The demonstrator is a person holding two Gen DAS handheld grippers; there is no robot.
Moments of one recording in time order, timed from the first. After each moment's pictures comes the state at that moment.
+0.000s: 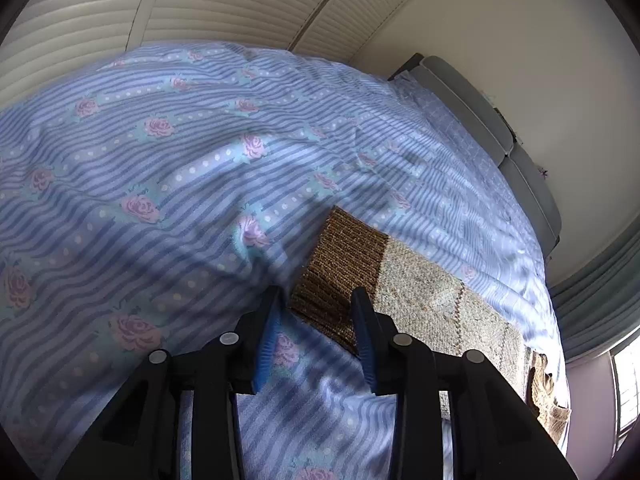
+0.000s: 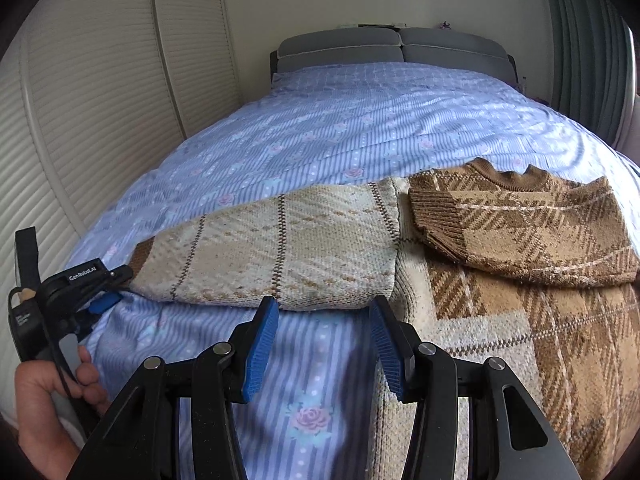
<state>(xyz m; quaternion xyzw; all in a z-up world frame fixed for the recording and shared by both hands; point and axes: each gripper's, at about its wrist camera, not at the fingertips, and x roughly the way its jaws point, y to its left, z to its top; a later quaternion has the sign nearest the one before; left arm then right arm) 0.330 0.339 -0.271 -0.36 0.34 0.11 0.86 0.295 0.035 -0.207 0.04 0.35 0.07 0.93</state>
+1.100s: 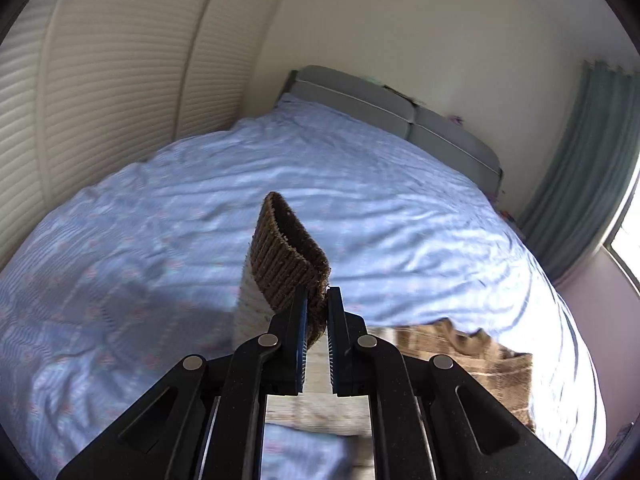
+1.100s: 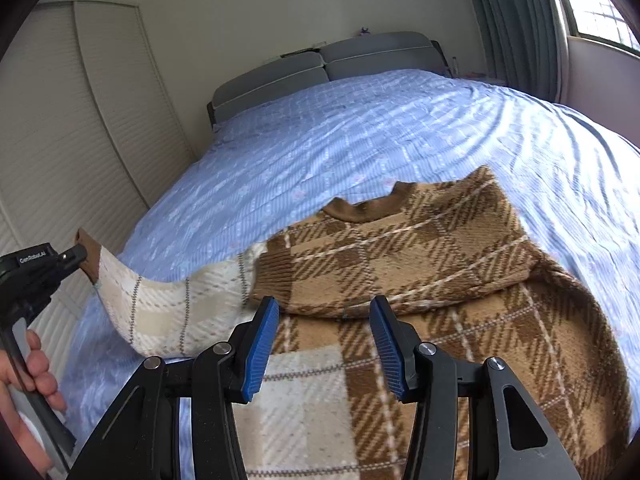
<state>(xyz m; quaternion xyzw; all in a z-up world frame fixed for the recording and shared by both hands) 0.344 0.142 -0.099 -0.18 0.29 0.00 0.94 0.266 -0.146 -0.151 0.15 0.31 -0.01 0.94</state>
